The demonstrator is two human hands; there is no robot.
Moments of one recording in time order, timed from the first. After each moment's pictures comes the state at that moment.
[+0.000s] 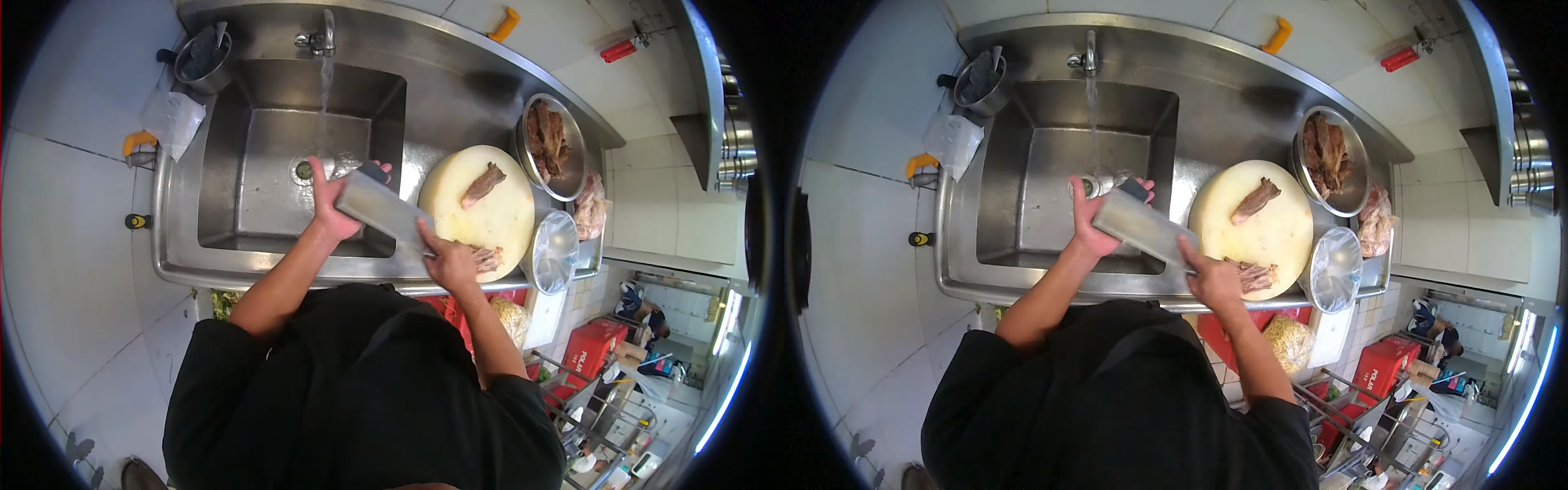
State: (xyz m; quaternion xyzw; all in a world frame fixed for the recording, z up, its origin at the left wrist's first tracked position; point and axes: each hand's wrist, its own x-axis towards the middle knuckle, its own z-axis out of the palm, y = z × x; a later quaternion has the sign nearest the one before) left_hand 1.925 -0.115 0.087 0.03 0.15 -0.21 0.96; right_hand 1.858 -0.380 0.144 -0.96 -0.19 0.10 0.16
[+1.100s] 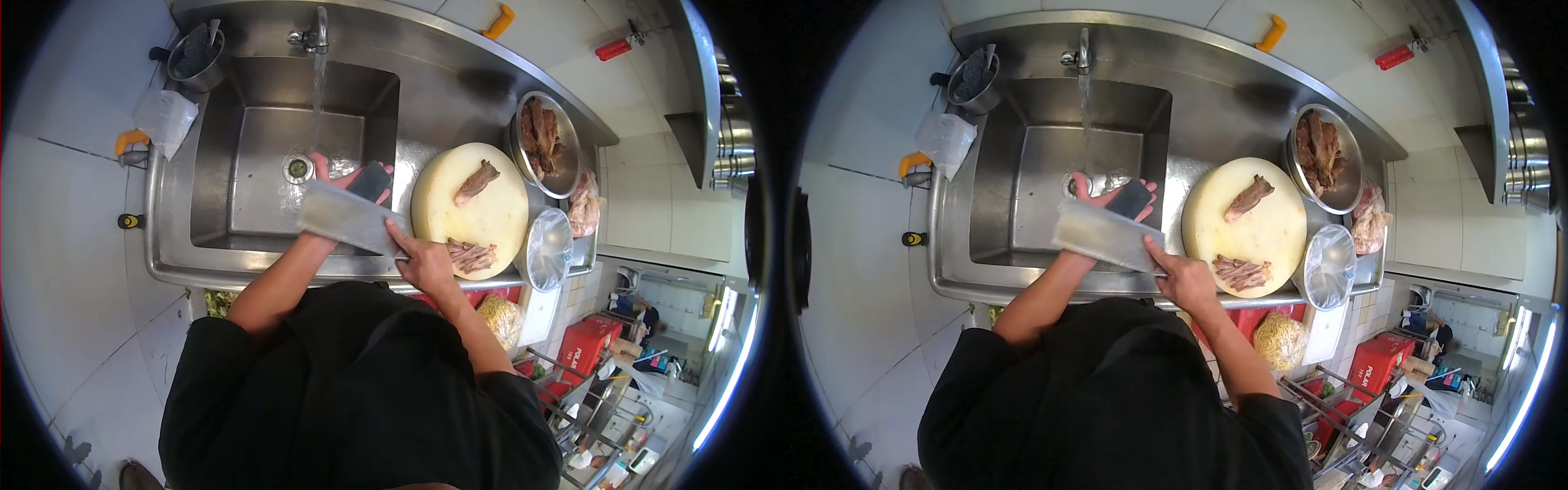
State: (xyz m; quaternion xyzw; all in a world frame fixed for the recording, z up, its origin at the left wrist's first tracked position) left_hand 1.925 -0.123 0.080 0.03 0.15 -0.24 0.96; right_hand 1.854 -0.341 0.155 -0.95 -0.24 0.11 0.17
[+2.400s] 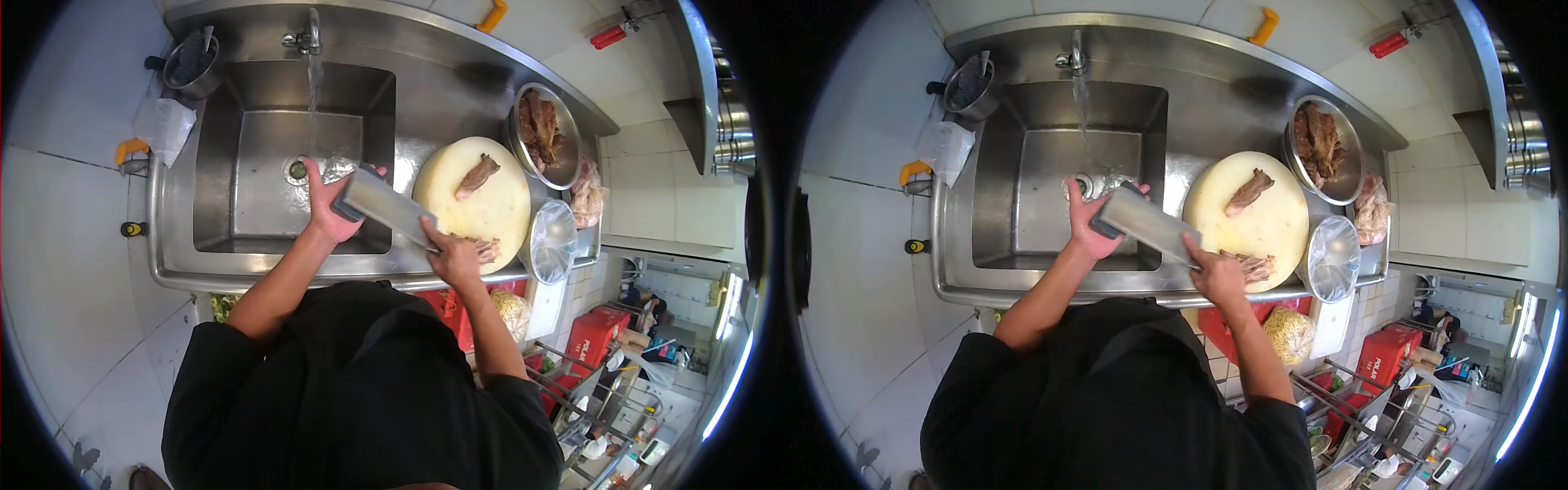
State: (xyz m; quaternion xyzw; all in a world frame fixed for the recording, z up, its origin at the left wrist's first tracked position) left_hand 1.918 -0.123 0.090 0.02 0.18 -0.23 0.96; right_hand 1.855 -0.393 0.143 -0.97 -0.18 0.09 0.14
